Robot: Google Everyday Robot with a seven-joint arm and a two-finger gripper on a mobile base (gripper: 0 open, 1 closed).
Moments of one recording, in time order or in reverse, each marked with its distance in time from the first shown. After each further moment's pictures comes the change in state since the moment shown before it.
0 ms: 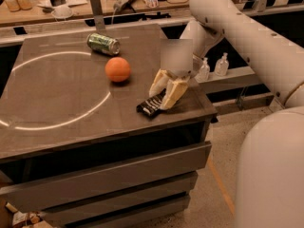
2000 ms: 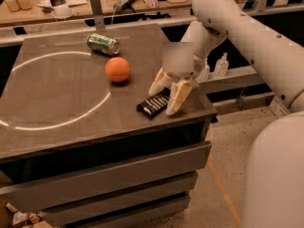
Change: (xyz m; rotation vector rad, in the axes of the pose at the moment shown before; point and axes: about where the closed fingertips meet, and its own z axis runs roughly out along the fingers) arm 0.000 0.005 -0.002 0.011 0.004 -0.022
